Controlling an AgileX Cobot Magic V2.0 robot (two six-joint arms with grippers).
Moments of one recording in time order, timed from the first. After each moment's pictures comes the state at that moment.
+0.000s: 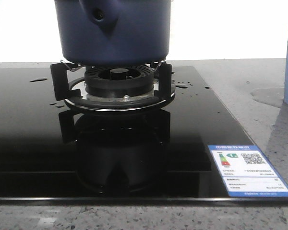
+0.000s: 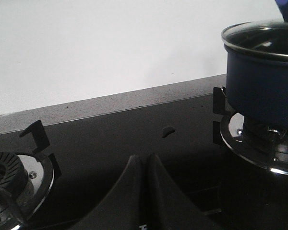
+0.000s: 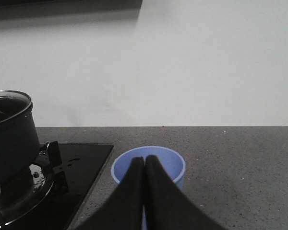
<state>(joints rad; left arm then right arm) -0.18 0.32 -0.33 -0.02 0.20 0.16 0.11 0.22 -0.36 -0.23 0.18 0.27</state>
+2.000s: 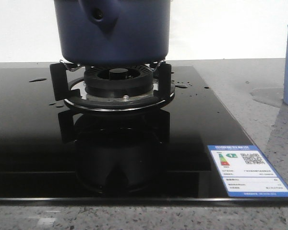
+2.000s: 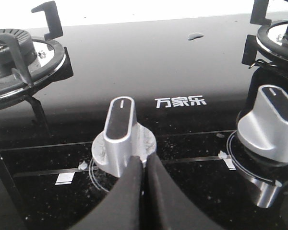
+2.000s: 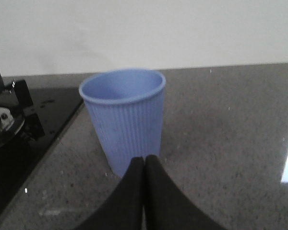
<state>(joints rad) -0.07 0.00 0.00 -0.01 0.33 0.07 0.06 0.15 -0.12 -0.20 0.18 0.27</state>
